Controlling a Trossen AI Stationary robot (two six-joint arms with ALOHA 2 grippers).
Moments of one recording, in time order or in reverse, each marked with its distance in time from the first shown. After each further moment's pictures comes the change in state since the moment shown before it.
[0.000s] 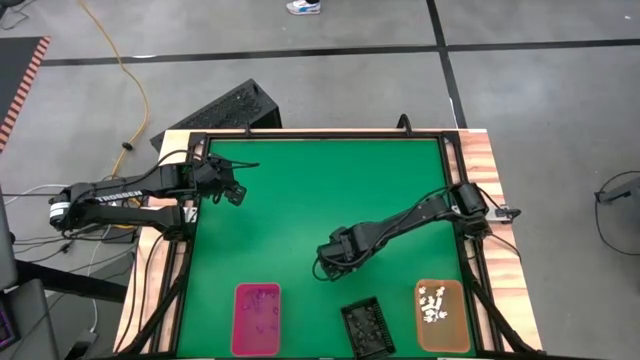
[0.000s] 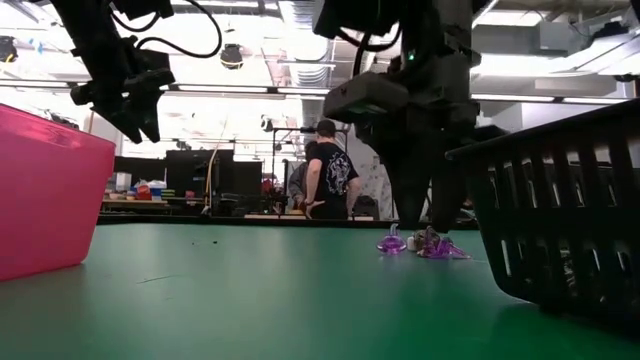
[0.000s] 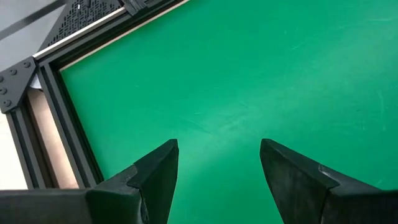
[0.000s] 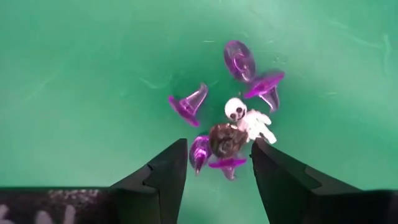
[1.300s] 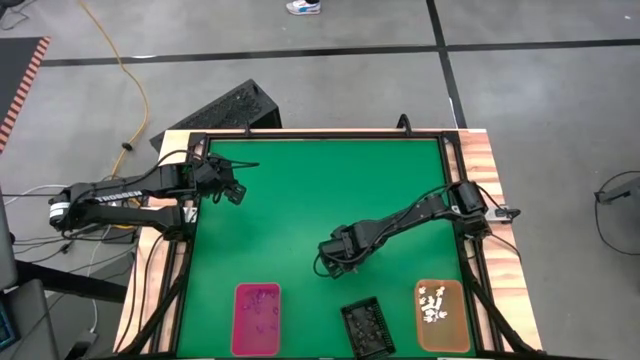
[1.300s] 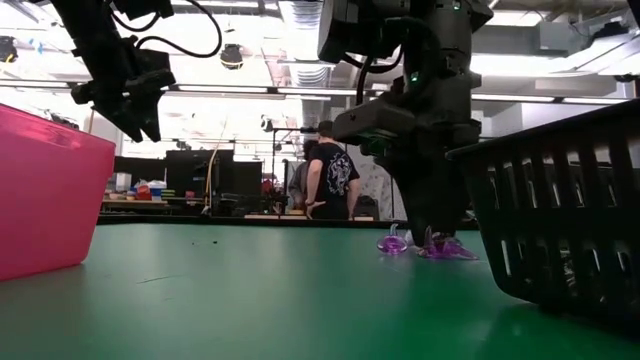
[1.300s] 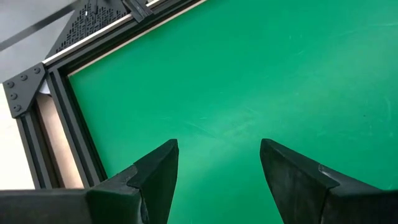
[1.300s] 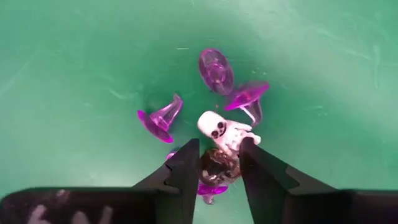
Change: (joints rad) left arm 0.000 0.000 0.000 0.005 -0.027 0.011; right arm -0.014 0.013 -0.052 0.054 -0.028 -0.031
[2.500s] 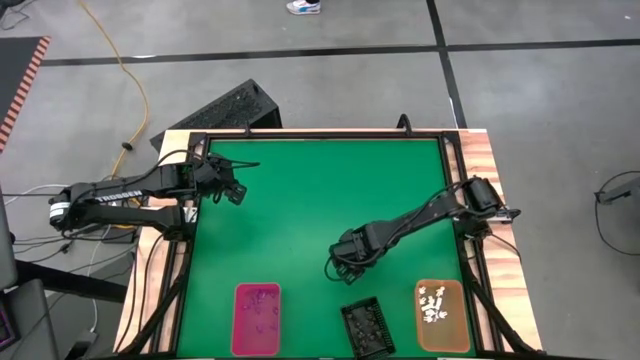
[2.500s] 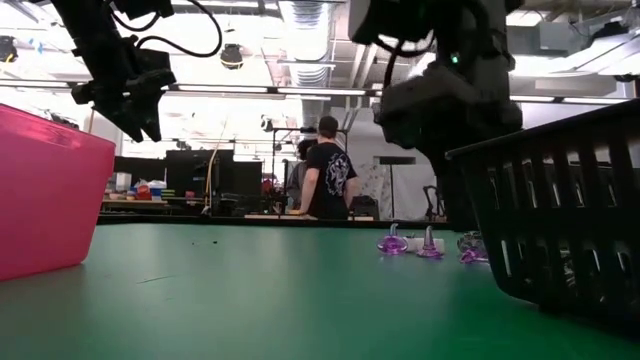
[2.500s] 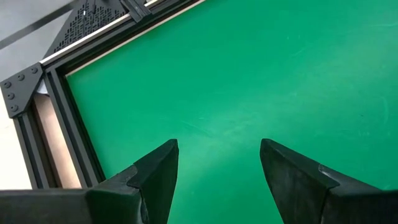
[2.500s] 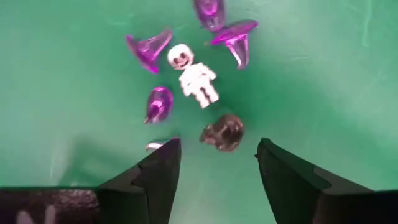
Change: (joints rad) left arm 0.000 0.000 0.000 0.004 0.005 0.000; right arm 0.028 -0.113 -0.100 -0.022 -0.035 -0.101
